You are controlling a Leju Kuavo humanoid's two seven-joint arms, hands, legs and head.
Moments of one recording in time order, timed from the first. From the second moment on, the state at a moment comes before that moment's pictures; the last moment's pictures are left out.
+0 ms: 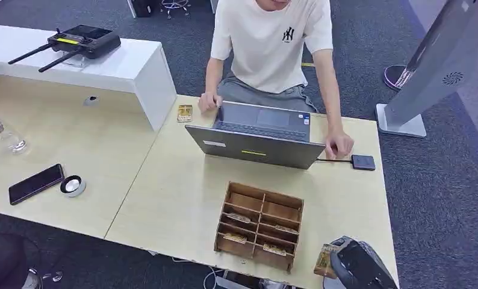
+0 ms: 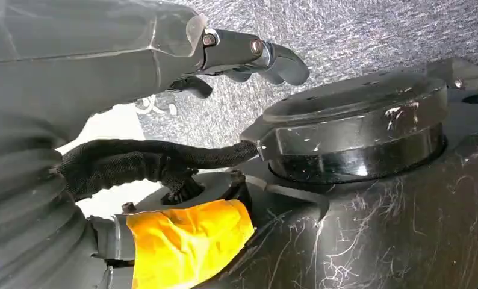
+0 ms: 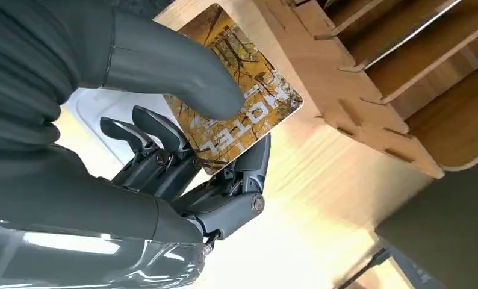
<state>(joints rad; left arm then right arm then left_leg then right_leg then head) 0.19 0.42 -1.19 -1.21 0.93 0.70 0.26 0.14 -0.46 0.46 -1.72 0.12 -0.06 0.28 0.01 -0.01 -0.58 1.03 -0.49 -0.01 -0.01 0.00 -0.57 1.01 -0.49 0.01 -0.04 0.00</state>
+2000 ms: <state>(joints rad) 0.15 0.42 -1.24 -1.19 0.89 0.70 0.29 0.07 -0.43 0.42 -1.58 0.28 0.02 0.40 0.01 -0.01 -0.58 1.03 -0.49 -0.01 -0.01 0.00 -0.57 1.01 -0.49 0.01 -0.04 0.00</state>
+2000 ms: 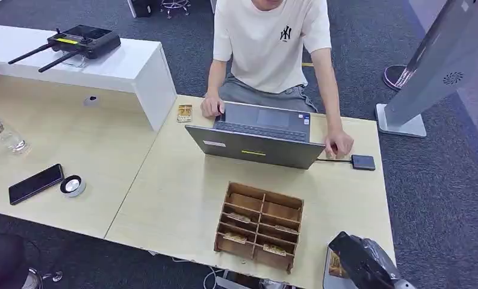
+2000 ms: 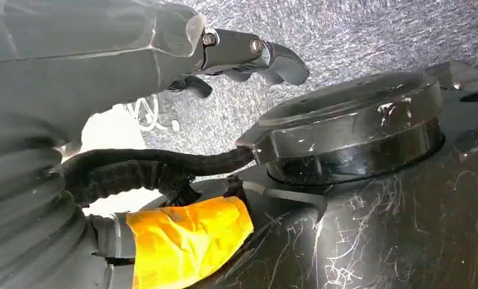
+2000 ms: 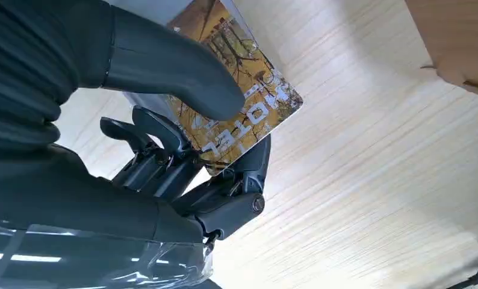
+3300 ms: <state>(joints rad) 0.15 0.42 -1.25 -1.19 0.89 0.70 0.28 0.08 -0.42 0.41 -1.57 0.29 0.03 0.40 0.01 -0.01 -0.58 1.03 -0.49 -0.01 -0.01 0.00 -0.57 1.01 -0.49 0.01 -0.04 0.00</state>
